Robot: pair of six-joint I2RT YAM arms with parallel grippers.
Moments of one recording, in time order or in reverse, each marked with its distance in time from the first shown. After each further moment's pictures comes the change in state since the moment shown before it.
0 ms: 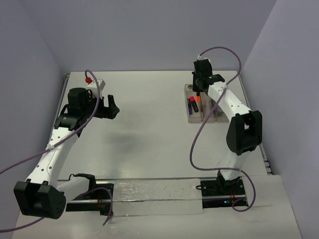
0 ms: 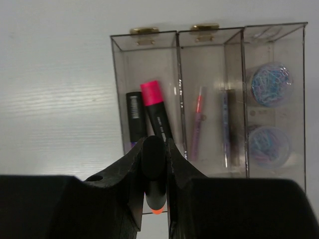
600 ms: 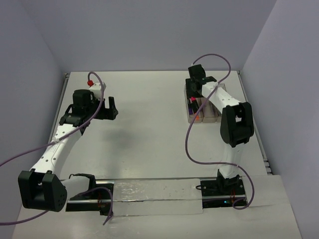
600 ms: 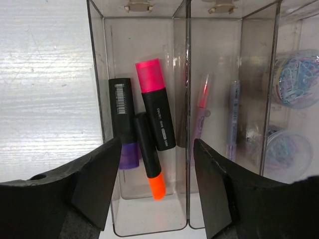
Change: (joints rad) left arm 0.008 0.067 -0.057 0.054 -0.081 0.001; right arm -0.002 0.161 0.010 -0.024 0.021 -0.063
